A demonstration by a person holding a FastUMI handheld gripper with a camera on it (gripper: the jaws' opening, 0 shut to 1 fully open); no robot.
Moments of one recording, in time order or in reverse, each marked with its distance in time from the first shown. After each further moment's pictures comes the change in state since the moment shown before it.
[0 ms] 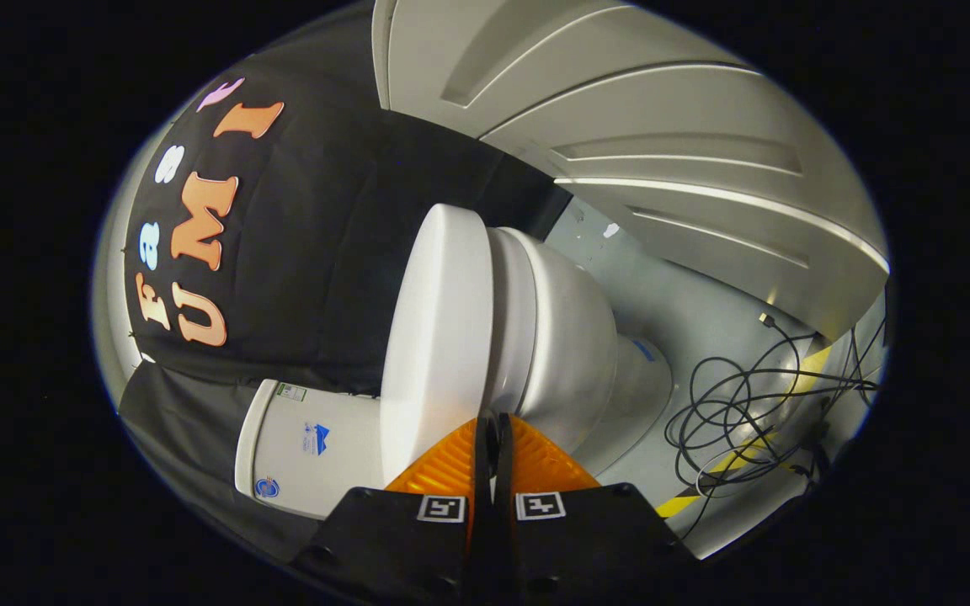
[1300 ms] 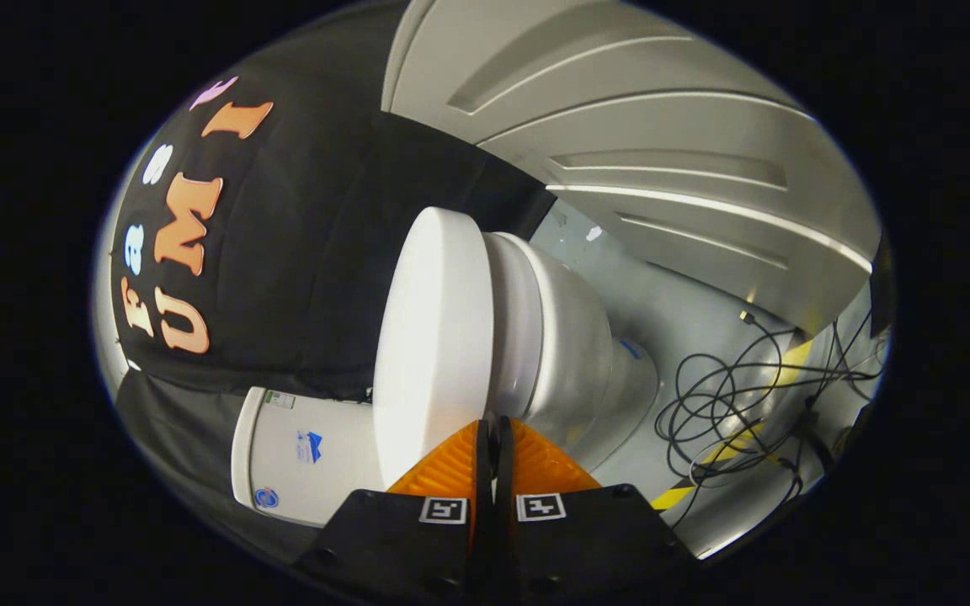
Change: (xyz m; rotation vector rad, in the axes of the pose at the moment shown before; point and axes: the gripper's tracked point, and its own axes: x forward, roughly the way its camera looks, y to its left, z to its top) arm -0.008 0.019 0.003 -0.048 -0.043 -0.095
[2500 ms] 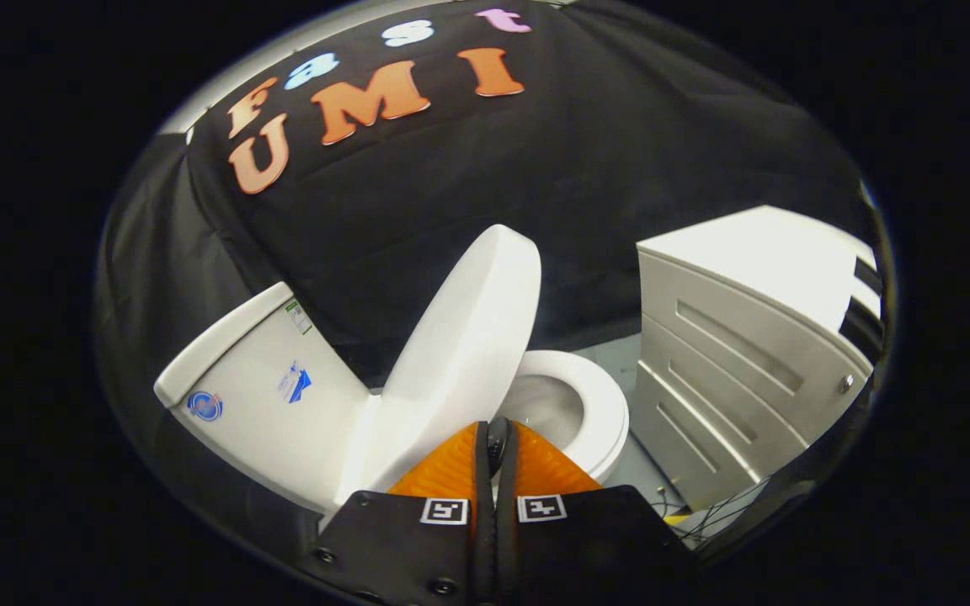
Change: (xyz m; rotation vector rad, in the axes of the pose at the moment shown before) arm -0.055 0.201 0.001 -0.787 -0.363 -0.113
